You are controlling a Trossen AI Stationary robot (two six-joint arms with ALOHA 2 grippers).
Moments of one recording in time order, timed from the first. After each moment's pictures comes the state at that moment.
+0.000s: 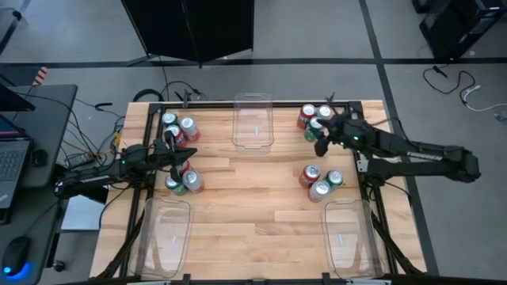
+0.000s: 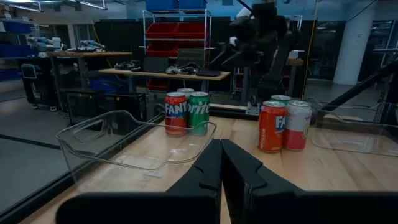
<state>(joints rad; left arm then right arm) 0.21 0.01 0.01 0.08 -0.07 -0.03 -0.31 0.75 0.57 -0.28 0.38 0.20</state>
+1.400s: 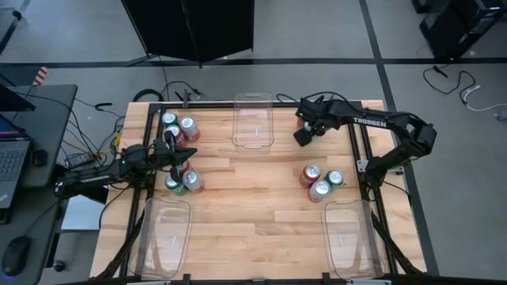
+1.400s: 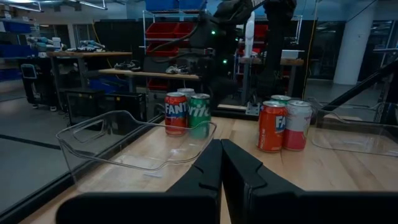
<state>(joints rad) 0.21 0.01 0.01 0.08 -0.07 -0.03 -0.53 1.49 1.06 -0.94 0.15 0.47</state>
